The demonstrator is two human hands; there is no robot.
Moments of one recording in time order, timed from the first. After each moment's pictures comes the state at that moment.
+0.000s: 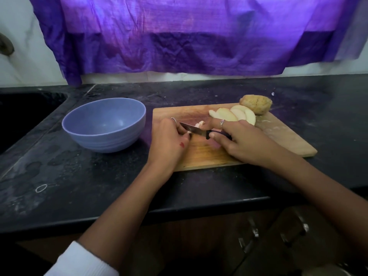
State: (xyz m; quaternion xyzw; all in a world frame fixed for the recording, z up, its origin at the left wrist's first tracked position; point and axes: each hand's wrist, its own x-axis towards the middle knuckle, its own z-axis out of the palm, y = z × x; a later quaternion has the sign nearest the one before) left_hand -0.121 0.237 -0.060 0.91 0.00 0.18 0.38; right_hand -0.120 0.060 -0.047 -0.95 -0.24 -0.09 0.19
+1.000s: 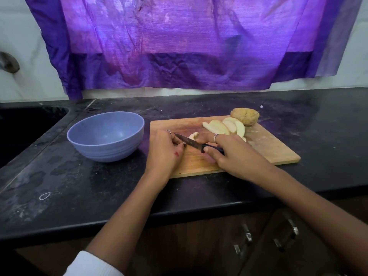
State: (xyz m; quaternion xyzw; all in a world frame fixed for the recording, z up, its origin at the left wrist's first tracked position) left_hand -0.123 0.237 -0.059 0.91 0.00 0.19 0.38; right_hand -0.142 0.066 -0.050 -0.95 -0.19 -0.13 0.21
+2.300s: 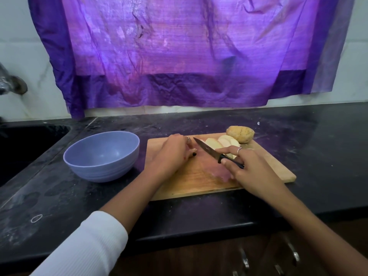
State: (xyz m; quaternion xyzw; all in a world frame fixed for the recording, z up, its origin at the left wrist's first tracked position) left_hand -0.074 0.218 -0.039 0.96 -0.12 0.10 0.24; right_hand -0.146 0.031 -0.049 -0.91 -0.13 -0.15 0.35
